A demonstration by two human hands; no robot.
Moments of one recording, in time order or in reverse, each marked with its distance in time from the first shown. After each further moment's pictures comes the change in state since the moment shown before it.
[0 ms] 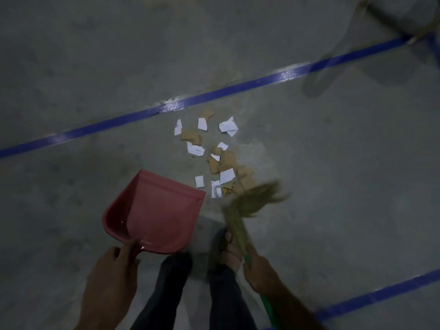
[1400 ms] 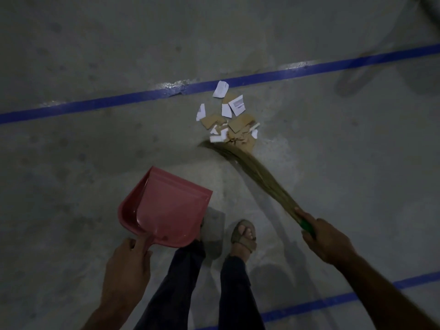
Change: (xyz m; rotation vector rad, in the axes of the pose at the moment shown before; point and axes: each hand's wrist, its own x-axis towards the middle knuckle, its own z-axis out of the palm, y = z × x) left_hand 0.040 -0.084 0.004 -0.168 -0.095 -0.054; right_hand 0.040 -0.023 -0.115 -0.560 0.199 -0.128
